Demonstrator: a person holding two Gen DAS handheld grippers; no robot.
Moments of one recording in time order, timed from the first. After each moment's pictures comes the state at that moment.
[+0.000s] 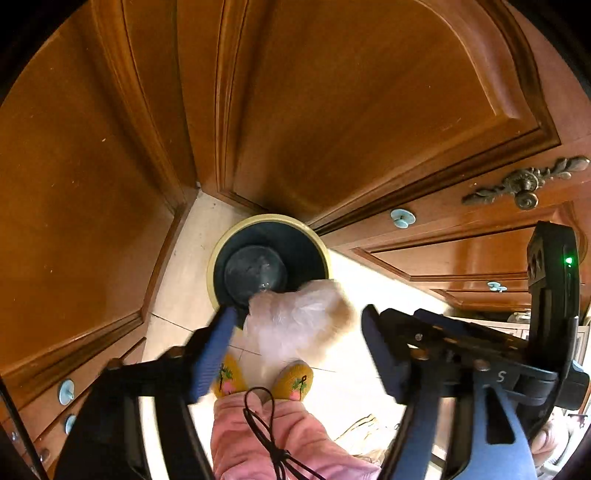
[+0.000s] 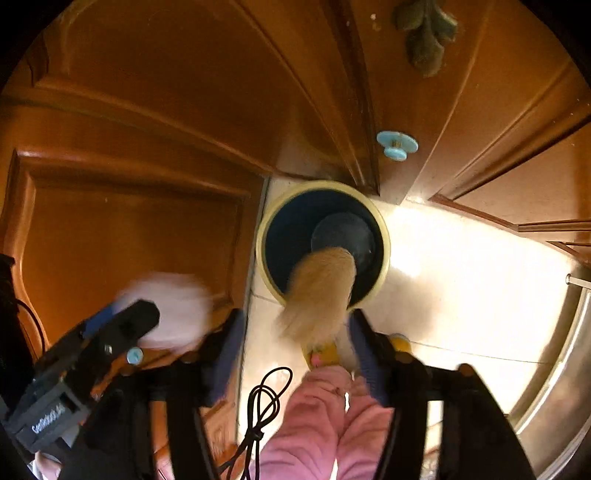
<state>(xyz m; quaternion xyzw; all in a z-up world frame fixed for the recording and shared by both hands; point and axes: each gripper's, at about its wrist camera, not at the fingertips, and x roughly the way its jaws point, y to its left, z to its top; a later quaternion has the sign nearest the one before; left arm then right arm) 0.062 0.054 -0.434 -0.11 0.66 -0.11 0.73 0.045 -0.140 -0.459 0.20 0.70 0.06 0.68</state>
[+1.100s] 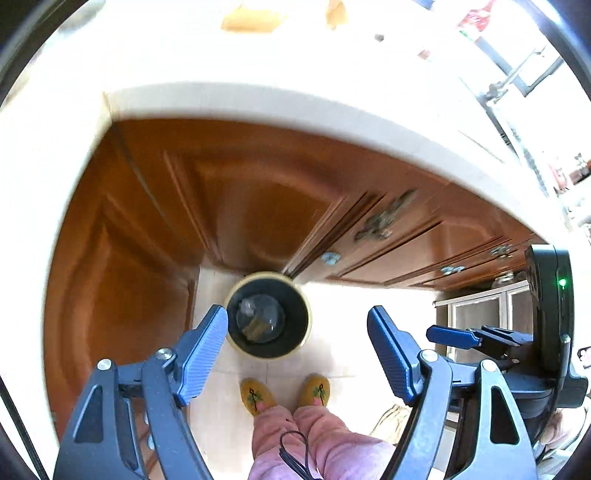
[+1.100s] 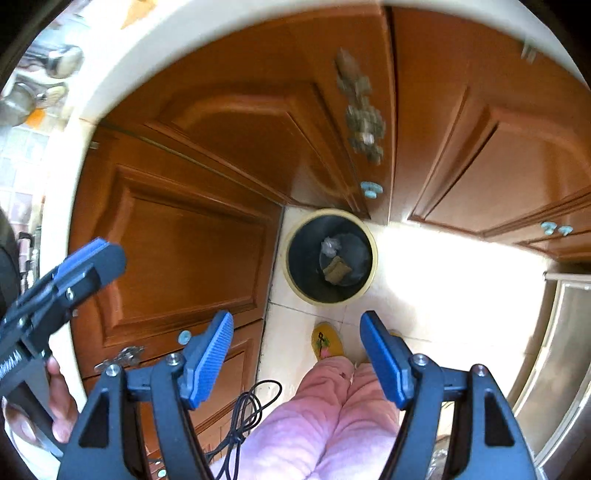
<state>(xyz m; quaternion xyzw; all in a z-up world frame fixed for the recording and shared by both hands) 0.070 0.012 -0.219 0.00 0.59 -0.19 0.79 0.011 -0.163 -0.286 0.20 0.65 0.06 0.73</state>
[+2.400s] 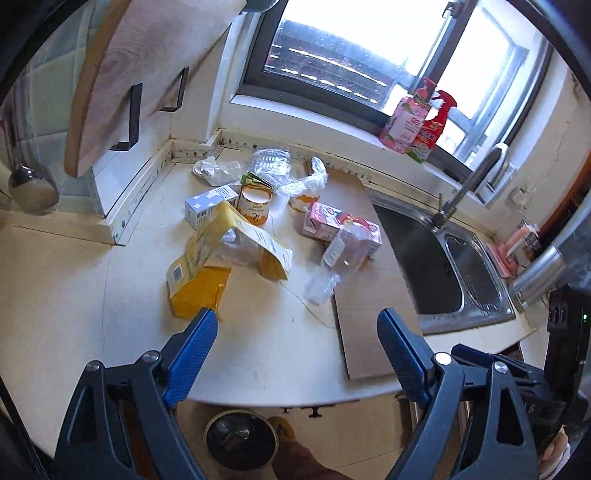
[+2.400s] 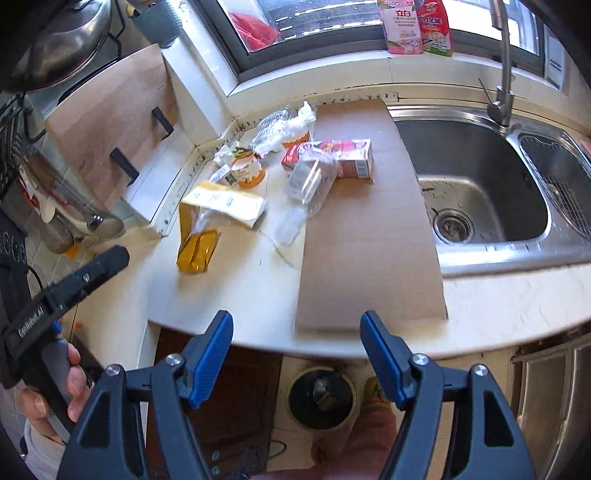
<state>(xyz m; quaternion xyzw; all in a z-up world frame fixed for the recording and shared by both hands) 0.226 -0.032 -0.043 -0.05 0.43 -0.25 0.86 0.114 -0.257 -0.081 0.21 0.47 -0.02 0.86</state>
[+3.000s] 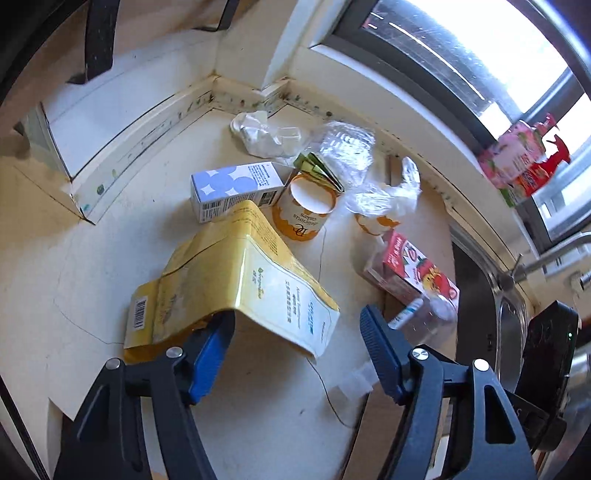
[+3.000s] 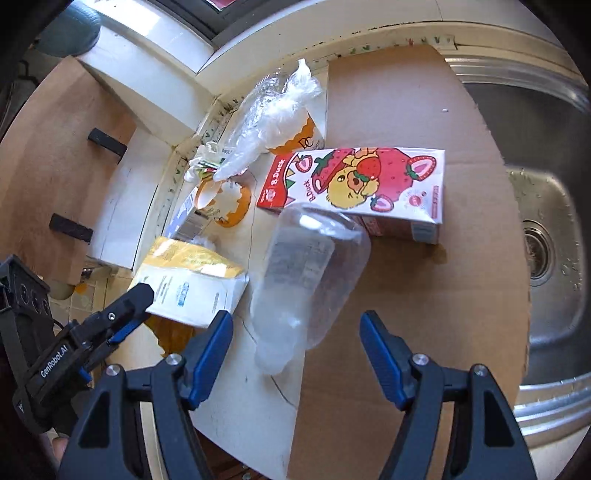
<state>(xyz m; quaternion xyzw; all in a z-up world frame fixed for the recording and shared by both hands) 0.367 -0.084 -0.121 -0.14 0.53 -0.12 0.83 0.287 -0.313 -0.162 0.29 0.53 0.06 0.79</state>
